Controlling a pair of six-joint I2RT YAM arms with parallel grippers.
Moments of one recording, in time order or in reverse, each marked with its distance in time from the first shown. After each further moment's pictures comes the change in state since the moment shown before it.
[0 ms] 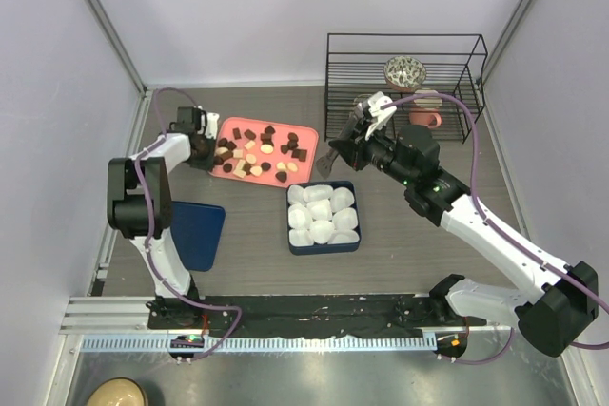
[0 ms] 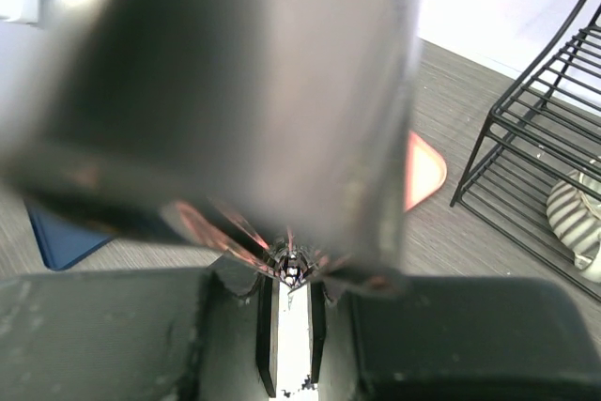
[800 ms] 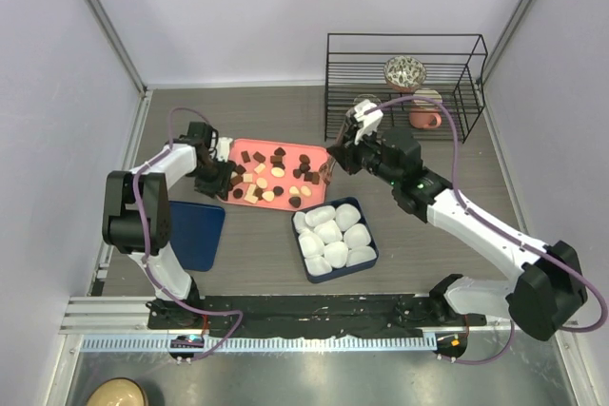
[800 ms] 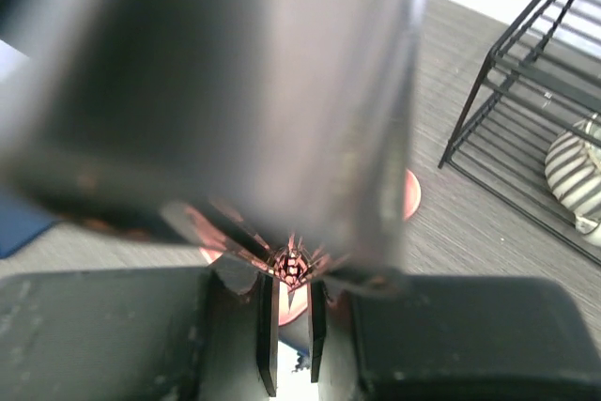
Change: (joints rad) left arm -0.085 -0.159 -0.164 -0.221 0.087 -0.012; right arm 0.003 0.079 -0.058 0.045 0.050 -0.025
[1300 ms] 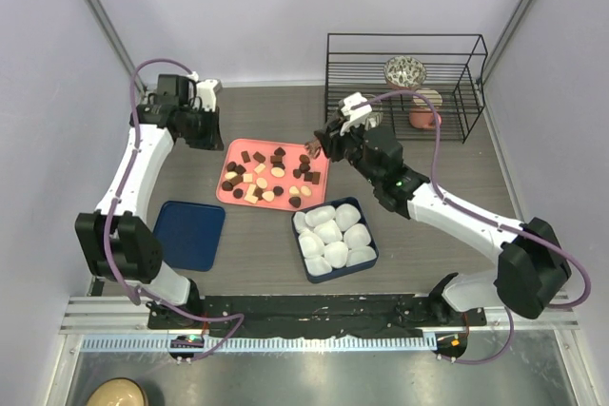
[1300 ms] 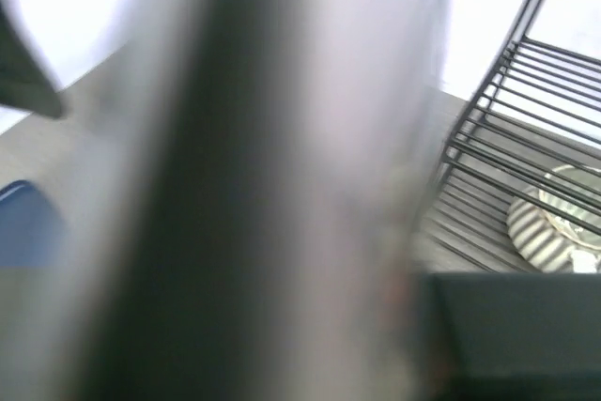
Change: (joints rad) left arm -0.001 -0.196 0.393 -0.248 0.171 -0.075; right arm 0.111 0.138 0.040 0.238 0.242 -0.029
